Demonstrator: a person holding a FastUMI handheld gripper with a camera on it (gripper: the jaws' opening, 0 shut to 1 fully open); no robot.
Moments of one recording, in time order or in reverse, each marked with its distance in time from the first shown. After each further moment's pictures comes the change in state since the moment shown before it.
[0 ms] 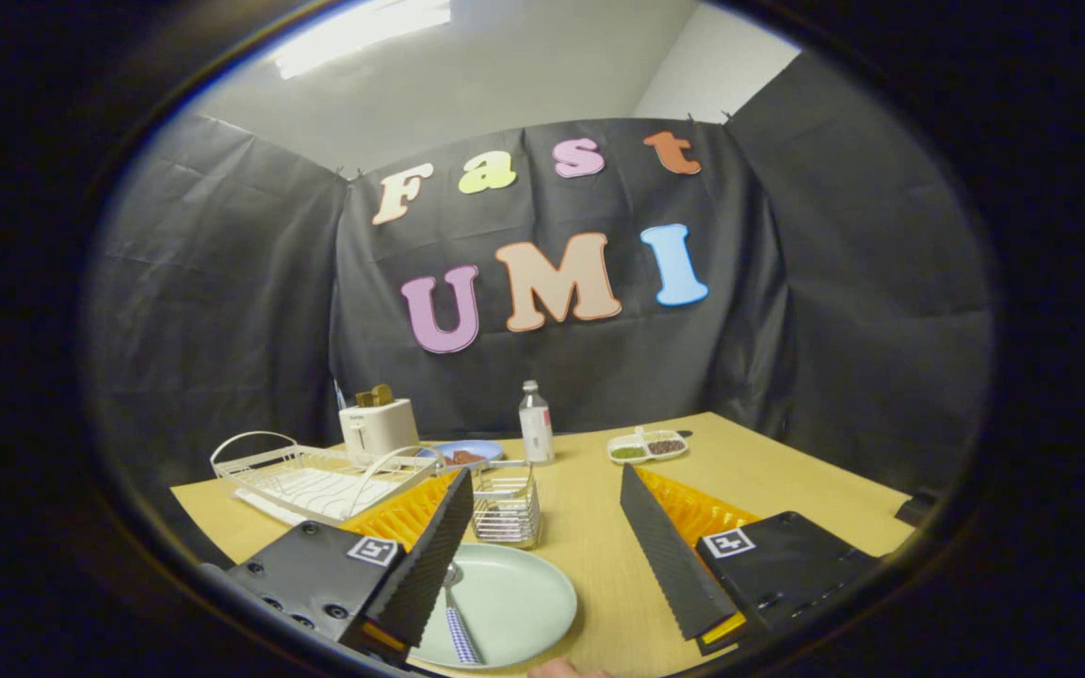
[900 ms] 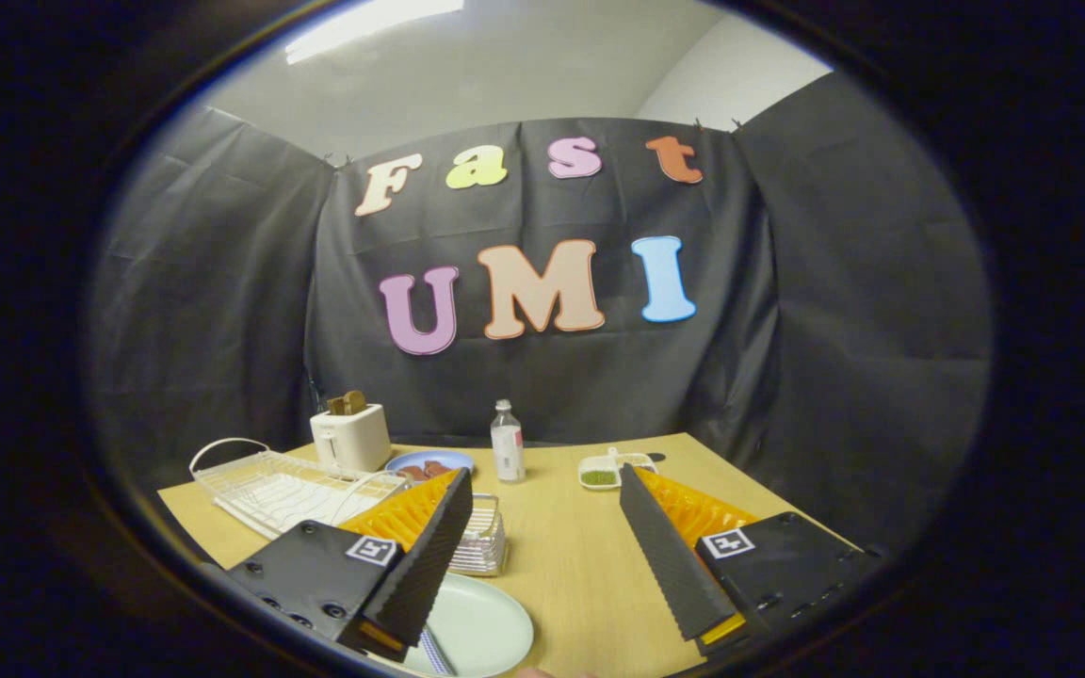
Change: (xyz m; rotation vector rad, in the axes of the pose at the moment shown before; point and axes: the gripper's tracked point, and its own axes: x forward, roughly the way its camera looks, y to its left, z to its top) arm 0.029 -0.022 0.046 -0.028 0.046 -0.058
